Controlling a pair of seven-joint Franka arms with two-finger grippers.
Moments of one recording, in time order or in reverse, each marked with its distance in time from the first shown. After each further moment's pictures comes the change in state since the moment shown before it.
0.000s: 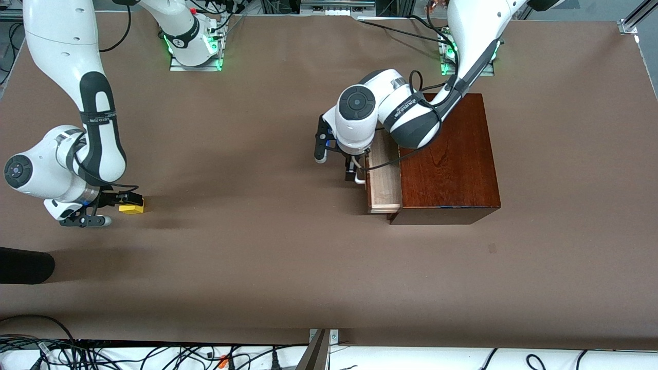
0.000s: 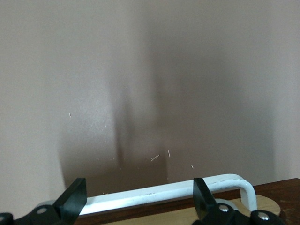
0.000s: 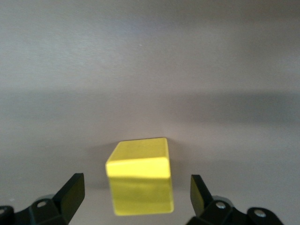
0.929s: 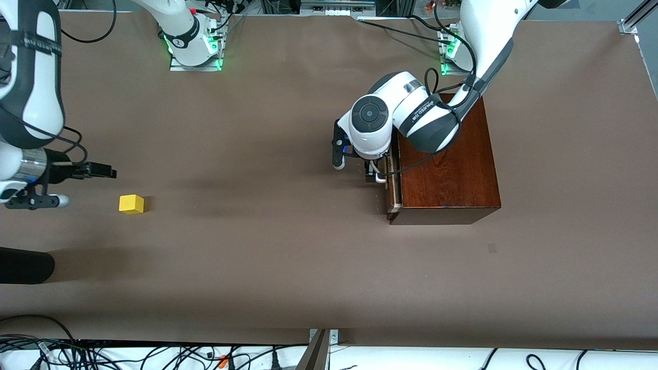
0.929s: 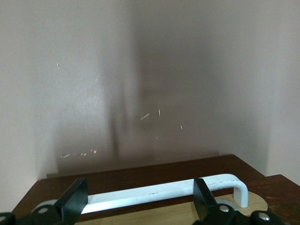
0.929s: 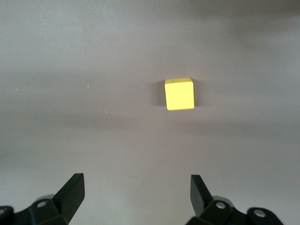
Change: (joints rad) left arm 0.059 -0.028 -0.005 0.004 0.000 -0.141 0.000; right arm 0.021 -0.258 -0.013 0.239 -0.247 -0.580 0.206
